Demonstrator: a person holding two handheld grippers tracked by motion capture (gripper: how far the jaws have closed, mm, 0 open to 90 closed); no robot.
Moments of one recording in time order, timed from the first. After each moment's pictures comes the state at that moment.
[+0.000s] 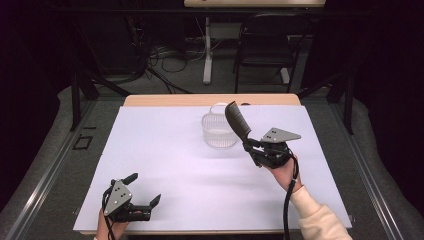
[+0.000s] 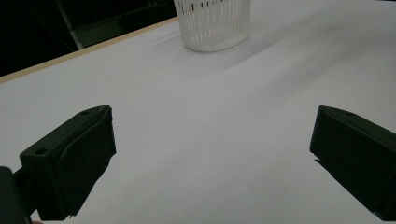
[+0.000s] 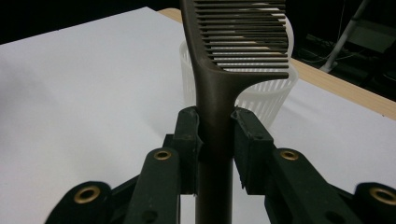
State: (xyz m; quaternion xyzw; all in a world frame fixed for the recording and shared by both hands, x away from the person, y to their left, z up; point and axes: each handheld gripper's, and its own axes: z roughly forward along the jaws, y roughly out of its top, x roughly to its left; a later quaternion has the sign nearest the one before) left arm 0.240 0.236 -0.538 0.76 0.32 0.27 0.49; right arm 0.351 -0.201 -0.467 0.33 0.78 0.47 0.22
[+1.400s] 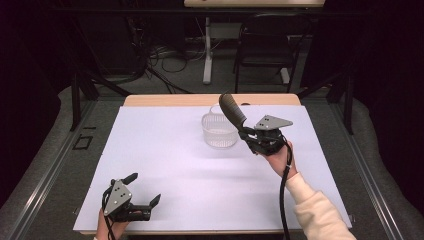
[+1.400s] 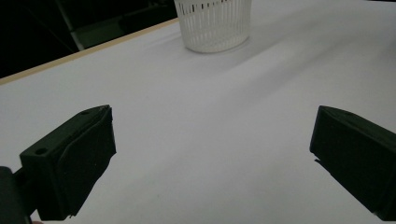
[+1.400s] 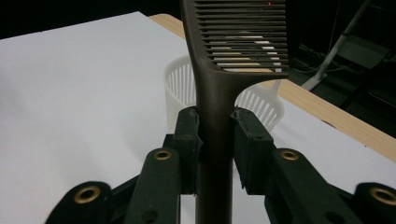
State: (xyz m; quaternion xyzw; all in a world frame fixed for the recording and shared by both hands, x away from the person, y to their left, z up) left arm 0.241 0.236 -0.537 0.76 0.32 0.27 0.49; right arm 0.380 -0.188 -0.450 0.31 0.79 0.46 0.25
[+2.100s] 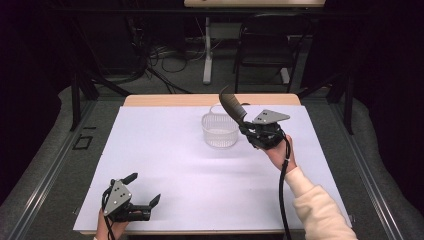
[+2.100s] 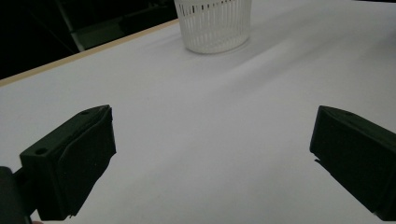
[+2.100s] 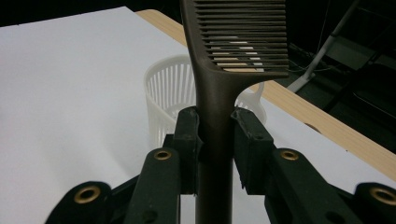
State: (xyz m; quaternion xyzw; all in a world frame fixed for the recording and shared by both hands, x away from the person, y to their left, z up) left arm 0.241 0.236 -0.537 0.76 0.32 0.27 0.49; right arm 0.395 -0.185 -0.445 0.31 0.80 0.44 0.27
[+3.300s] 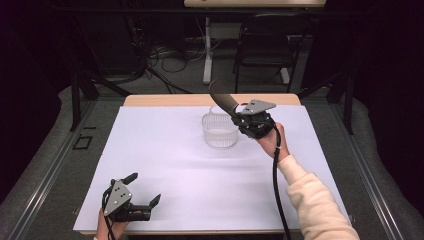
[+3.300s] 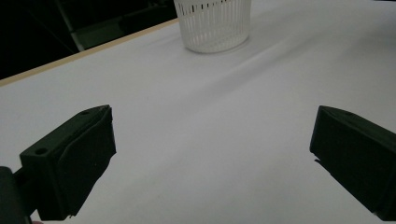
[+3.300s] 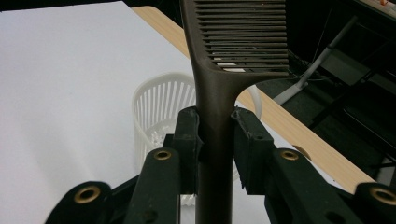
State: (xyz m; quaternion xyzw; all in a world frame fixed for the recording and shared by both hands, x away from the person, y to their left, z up) left arm 0.241 0.236 -0.537 0.77 0.32 0.27 0.49; right arm 0.419 -0.162 -0.430 0.28 0.82 0.42 0.29
